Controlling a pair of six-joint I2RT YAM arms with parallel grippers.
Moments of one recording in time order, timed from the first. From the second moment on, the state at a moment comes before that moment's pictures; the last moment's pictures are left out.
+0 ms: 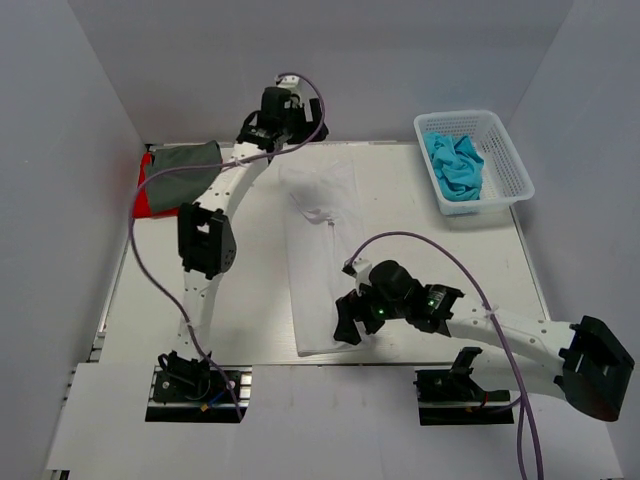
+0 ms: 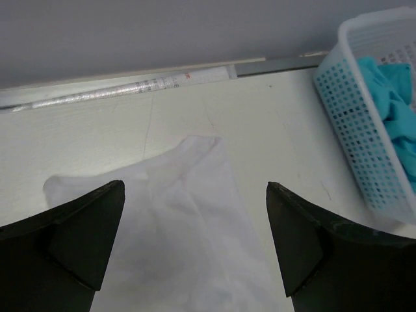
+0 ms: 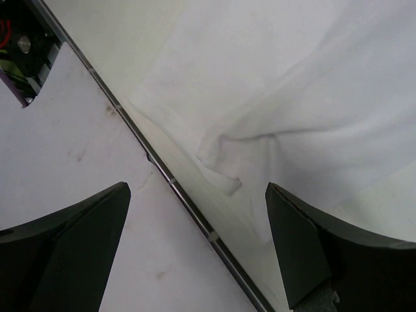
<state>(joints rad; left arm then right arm) -0.37 2.41 2.37 -0.37 0.12 -0.33 1.00 1.06 0.58 -0.29 -0.25 0.39</state>
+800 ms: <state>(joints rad) -0.42 1.28 0.77 -0.36 0.30 -0.66 1.00 1.19 0.43 -0.06 -0.47 0.38</state>
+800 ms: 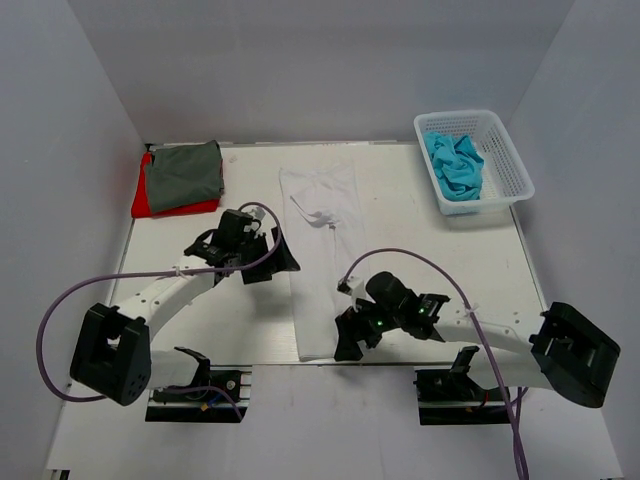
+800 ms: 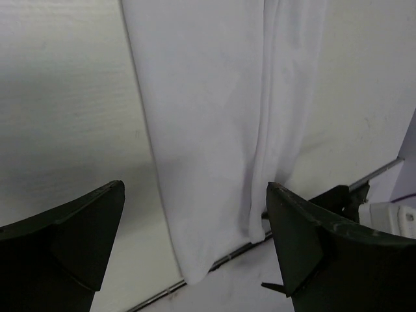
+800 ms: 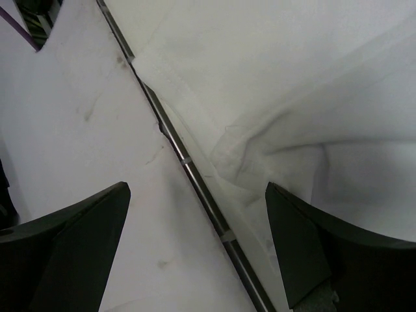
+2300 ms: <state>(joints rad) -1.00 1.35 0.58 -0.47 0.30 -0.88 0.99 1.05 0.42 -0.40 -0.17 0.61</state>
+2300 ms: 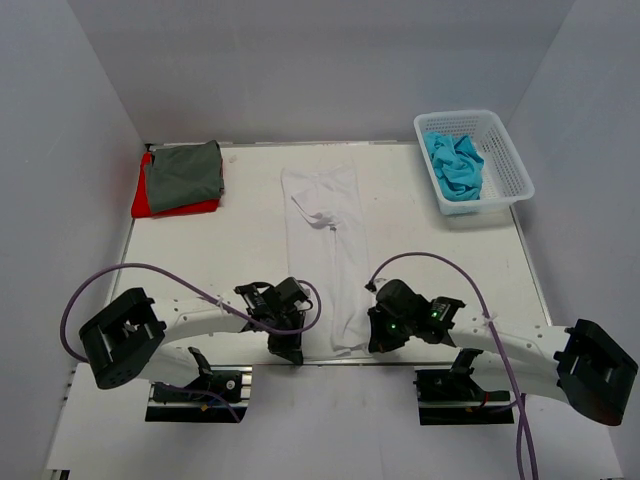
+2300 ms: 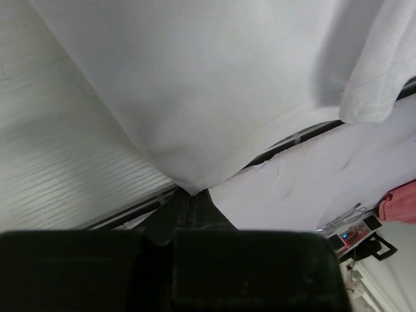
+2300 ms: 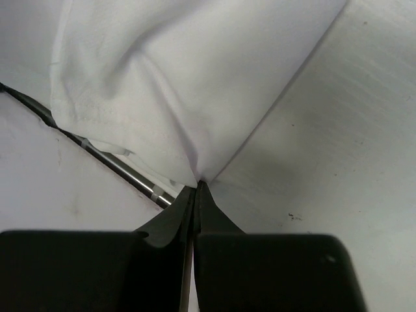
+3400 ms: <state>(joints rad) -0.72 1.50 1.12 -0.51 -0.25 -0.67 0.87 1.36 0.92 -0.27 0.48 0.48</state>
